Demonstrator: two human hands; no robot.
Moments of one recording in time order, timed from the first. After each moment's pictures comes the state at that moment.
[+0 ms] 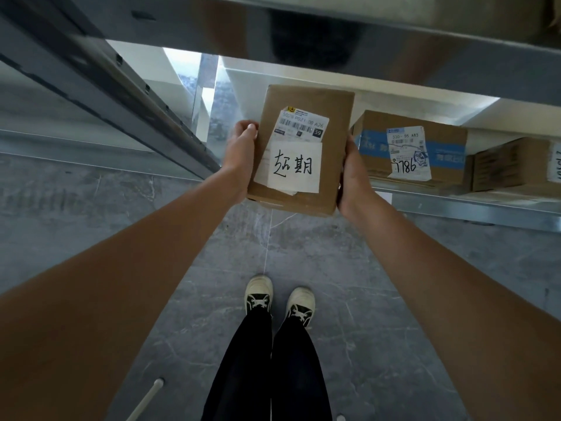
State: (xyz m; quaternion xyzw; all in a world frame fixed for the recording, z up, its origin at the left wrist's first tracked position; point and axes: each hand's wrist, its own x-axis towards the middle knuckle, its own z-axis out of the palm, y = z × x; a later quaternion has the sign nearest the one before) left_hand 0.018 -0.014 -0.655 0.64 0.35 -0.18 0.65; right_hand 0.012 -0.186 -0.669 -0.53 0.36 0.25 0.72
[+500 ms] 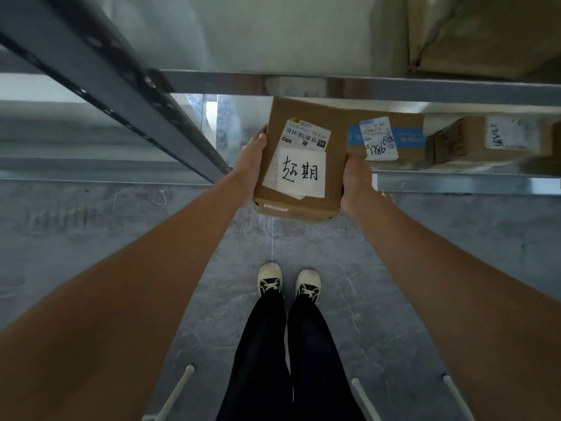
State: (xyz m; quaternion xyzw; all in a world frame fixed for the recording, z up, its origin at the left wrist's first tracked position) left_hand -0.021 -0.017 -0.547 0.61 0.30 -0.30 0.67; right_hand -0.035 -0.184 -0.579 -0.55 0.50 0.16 0.66
